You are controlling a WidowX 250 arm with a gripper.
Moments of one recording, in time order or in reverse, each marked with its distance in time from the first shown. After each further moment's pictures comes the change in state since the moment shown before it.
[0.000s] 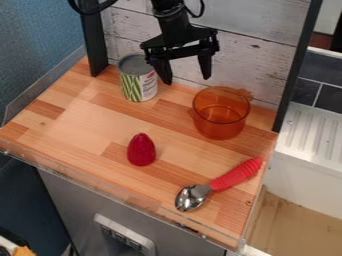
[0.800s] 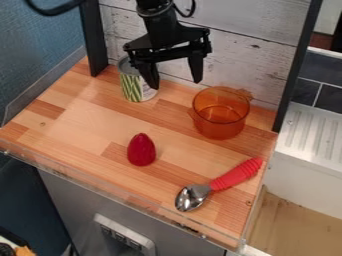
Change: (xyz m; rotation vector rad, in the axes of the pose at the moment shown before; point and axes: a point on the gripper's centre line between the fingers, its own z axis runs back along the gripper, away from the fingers) arm -0.042 0.003 0.039 0.035 -0.075 0.049
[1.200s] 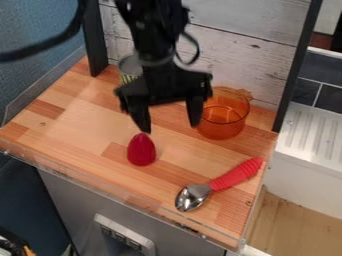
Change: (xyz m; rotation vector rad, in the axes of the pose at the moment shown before) arm -0.068 0.007 -0.003 0.091 -0.017 0.099
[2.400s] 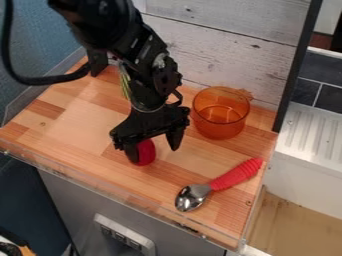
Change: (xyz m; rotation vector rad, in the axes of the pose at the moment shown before) arm 0.011 0.033 -0.067 0.137 -0.062 0.270
